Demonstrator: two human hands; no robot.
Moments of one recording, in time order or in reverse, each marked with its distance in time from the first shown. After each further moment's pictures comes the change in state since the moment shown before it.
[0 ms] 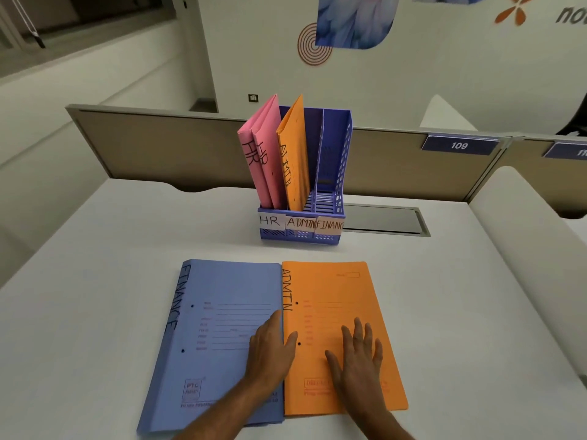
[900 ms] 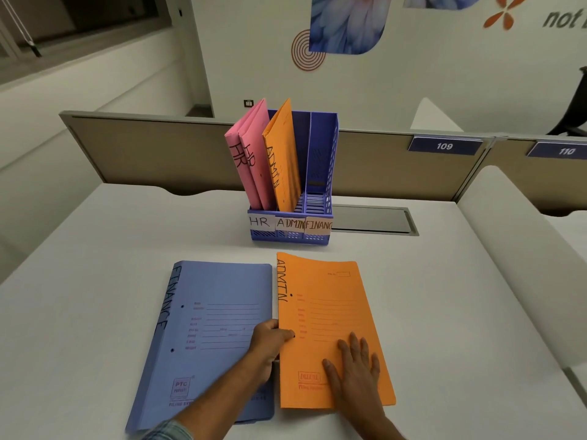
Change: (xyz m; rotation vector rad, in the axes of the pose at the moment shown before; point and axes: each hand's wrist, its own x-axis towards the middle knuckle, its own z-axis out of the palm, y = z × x) left_hand 0.009 0.028 0.005 -0.675 -0.225 -0.498; right_hand -0.019 0.025 -0.001 0.163 -0.165 0.051
